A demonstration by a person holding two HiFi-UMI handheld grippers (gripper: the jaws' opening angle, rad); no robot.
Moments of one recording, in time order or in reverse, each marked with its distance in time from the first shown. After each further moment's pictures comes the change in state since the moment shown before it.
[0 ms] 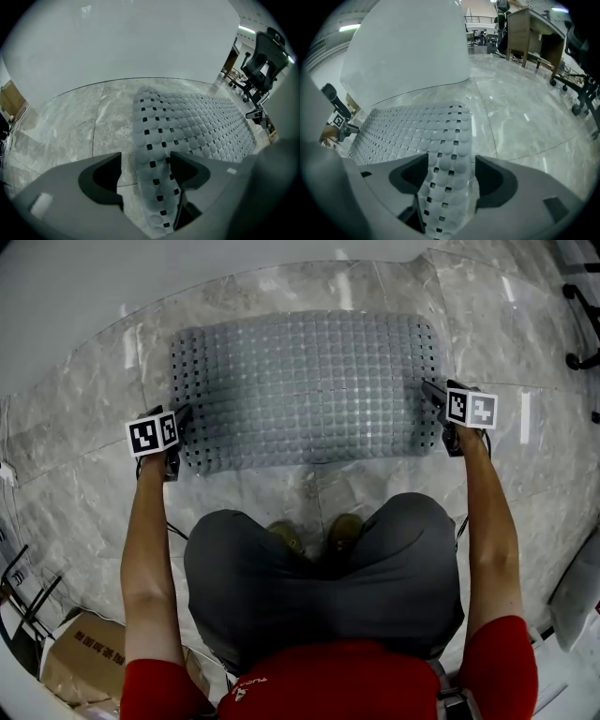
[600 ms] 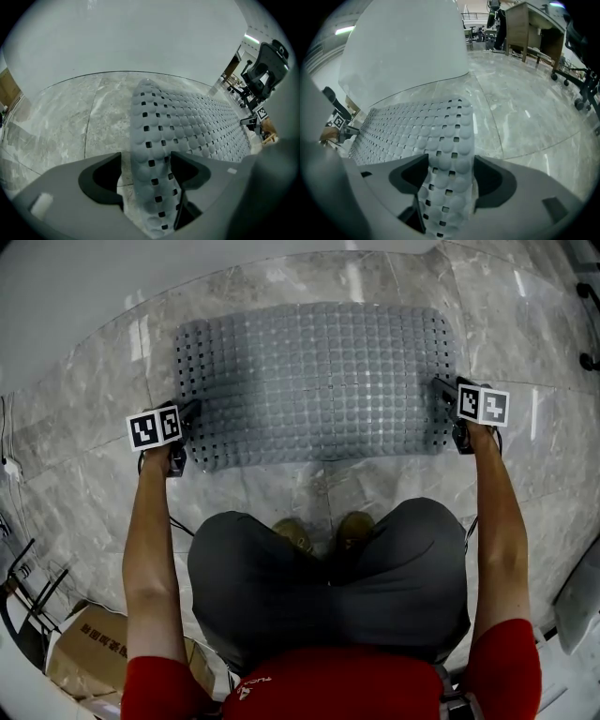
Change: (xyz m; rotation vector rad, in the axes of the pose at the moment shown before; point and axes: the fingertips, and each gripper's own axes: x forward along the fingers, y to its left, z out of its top) left arm 0.012 -0.001 -0.007 -0.056 0.035 -0.072; right arm 0.016 -0.002 -0.007 0.027 0.029 0.013
